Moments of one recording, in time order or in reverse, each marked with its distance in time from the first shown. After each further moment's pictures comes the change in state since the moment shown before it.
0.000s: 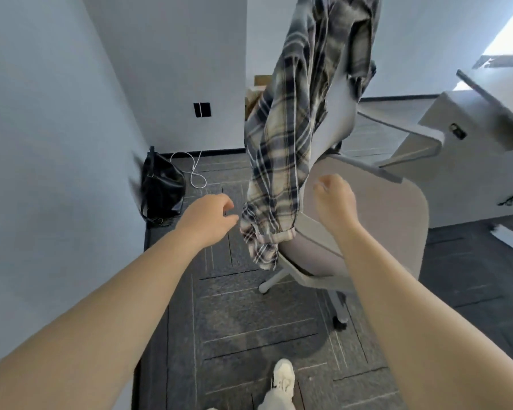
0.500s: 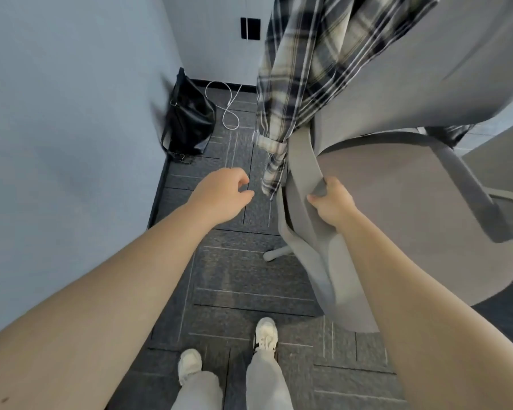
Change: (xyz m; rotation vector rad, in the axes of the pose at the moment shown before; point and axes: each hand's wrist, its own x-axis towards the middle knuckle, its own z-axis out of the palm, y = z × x) left_hand 0.095 0.010 0.073 -0.088 -0.015 -0.283; right_hand 0.123 0.082 0.071 -0.256 -0.524 0.092
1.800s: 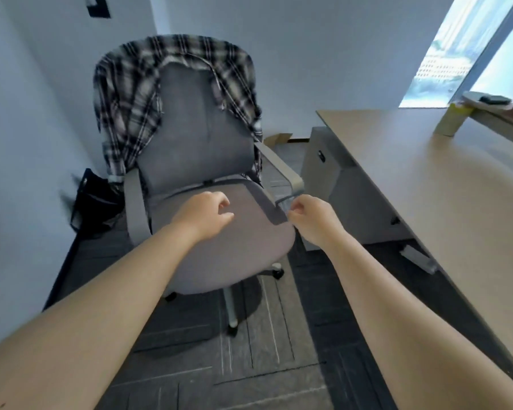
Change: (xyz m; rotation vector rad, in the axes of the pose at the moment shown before) left_hand -0.333 0.346 0.160 0.097 0.216 0.387; right_hand -0.375 0.307 -0.288 -0.028 0.409 -0.230
